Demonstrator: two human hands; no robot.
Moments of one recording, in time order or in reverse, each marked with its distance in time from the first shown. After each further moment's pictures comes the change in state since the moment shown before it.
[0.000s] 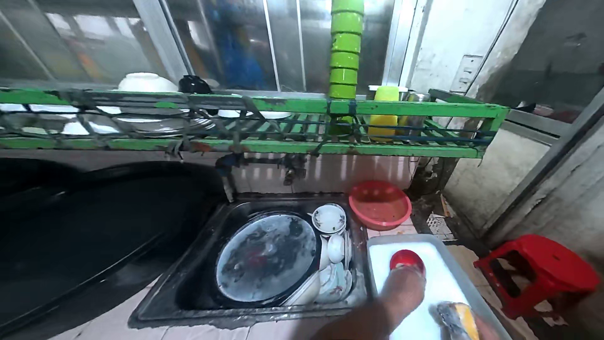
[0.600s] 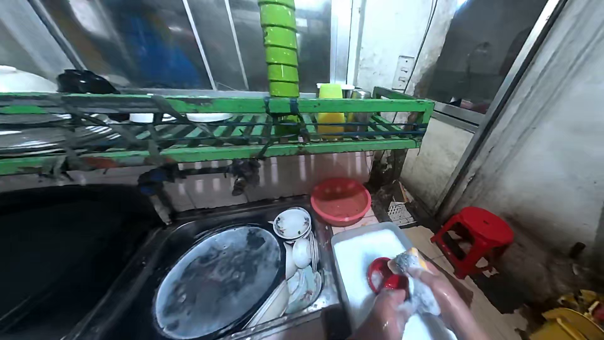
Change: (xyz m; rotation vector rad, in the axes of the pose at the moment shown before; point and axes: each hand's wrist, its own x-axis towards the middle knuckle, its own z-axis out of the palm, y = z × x) left_hand -0.096 0.067 -0.043 -0.796 -0.080 0.021; right_hand 0.024 -0.057 -0.018 0.492 0.044 0.150
